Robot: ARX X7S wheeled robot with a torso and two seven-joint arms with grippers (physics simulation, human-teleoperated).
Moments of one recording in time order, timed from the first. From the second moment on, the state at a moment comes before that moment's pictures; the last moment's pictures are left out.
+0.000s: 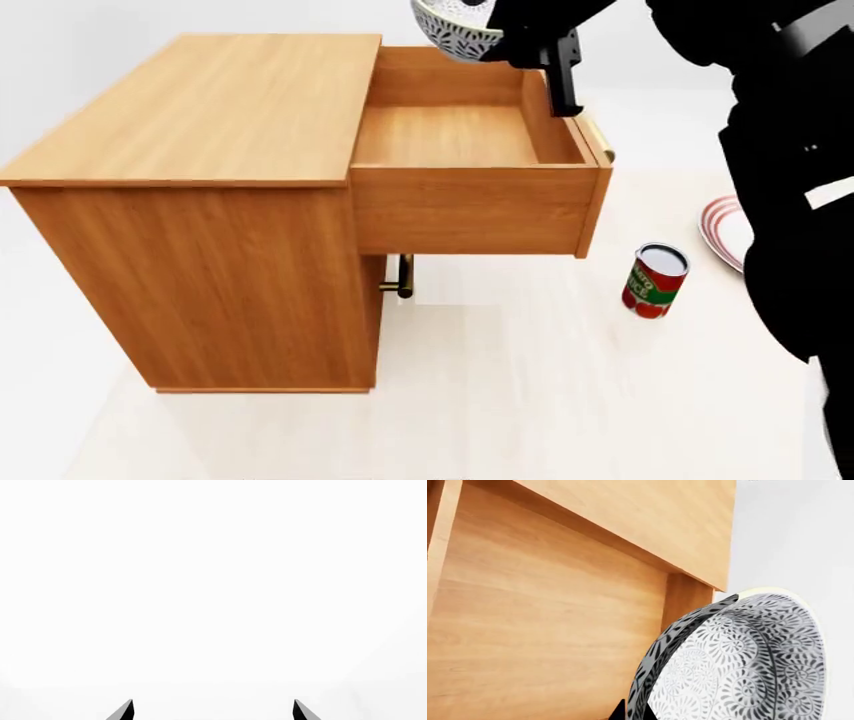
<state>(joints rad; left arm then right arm) -0.75 -0.58 -0.17 0.81 -0.73 -0.28 -0.18 1.96 0.07 -1.21 1.31 0.01 -0.12 -1.21</state>
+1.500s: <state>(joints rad) -0.74 -0.57 -0.15 0.80 -0.67 -0.23 -0.19 1.96 0.07 -1.20 1.31 0.00 -0.12 -1.20</state>
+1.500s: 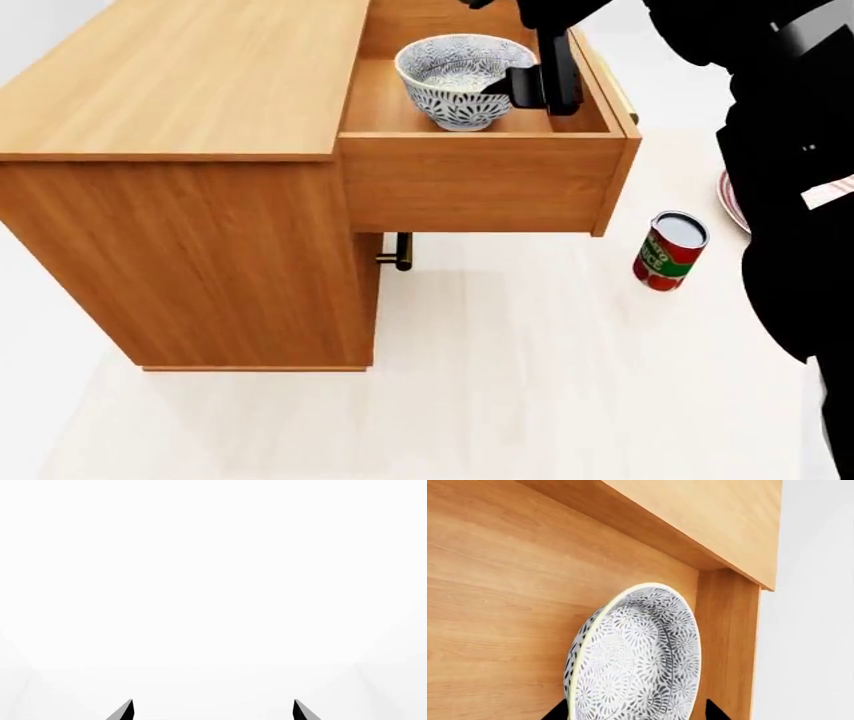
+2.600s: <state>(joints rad) -0.74 -0.57 -0.15 0.79 -0.70 -0.21 -0.20 2.07 0.13 -0.98 1.29 0.04 -0.31 -1.09</state>
